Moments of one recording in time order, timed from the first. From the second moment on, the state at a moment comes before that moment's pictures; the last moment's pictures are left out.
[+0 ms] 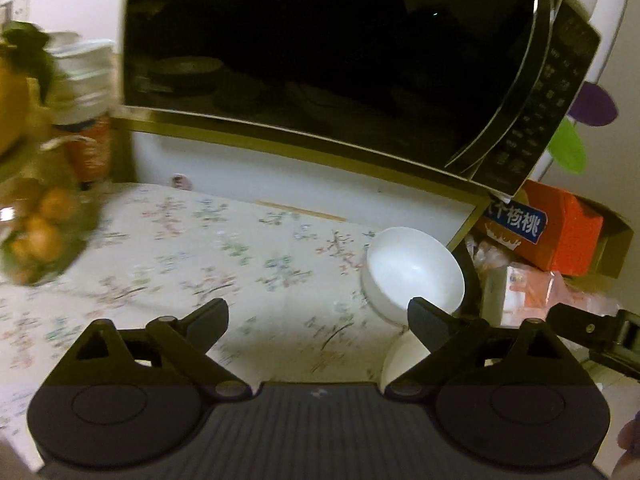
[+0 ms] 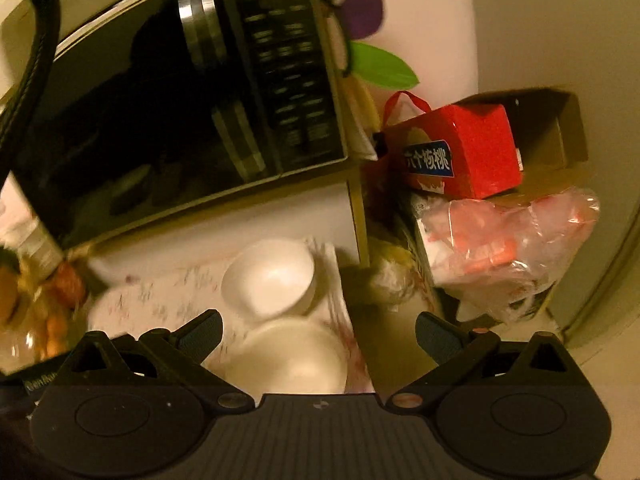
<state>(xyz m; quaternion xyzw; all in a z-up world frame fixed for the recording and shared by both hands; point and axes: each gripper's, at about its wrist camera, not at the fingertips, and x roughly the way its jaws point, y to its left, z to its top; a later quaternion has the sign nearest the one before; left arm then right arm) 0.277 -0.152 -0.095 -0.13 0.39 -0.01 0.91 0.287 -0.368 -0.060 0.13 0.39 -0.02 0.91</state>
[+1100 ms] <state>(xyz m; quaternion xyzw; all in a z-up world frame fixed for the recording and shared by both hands) 0.337 -0.185 -0.105 -0.12 0.38 -0.05 0.92 0.378 -0.359 -0.116 0.17 0.41 0.04 0.89</state>
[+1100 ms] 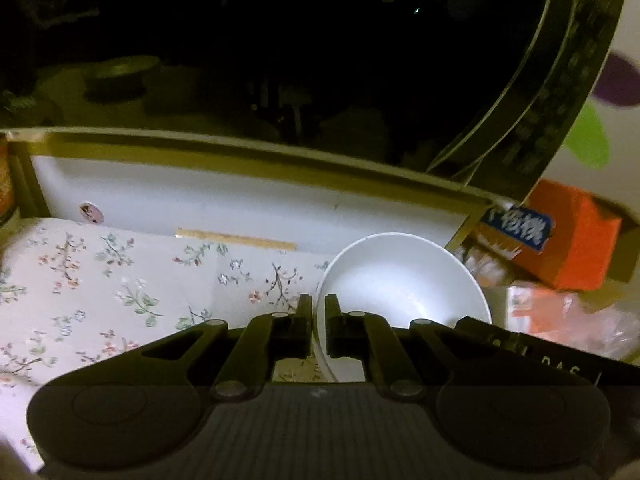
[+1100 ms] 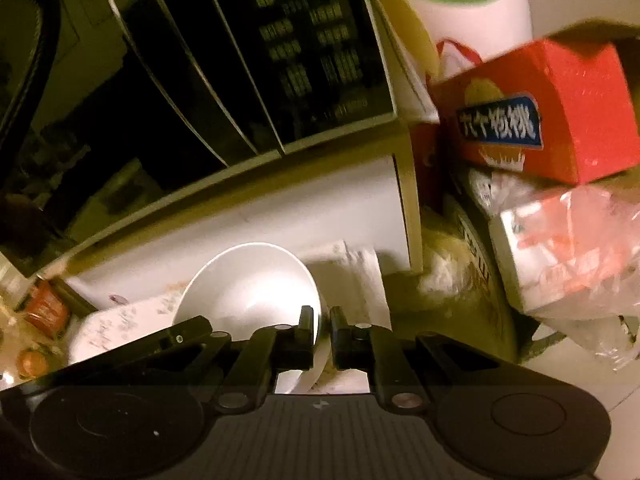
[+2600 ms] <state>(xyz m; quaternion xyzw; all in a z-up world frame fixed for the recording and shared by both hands) 0.066 -0.097 -0.105 -0.09 0.47 -0.07 0.88 0.109 -0.235 -0.080 0.07 0.56 0.13 0.82</state>
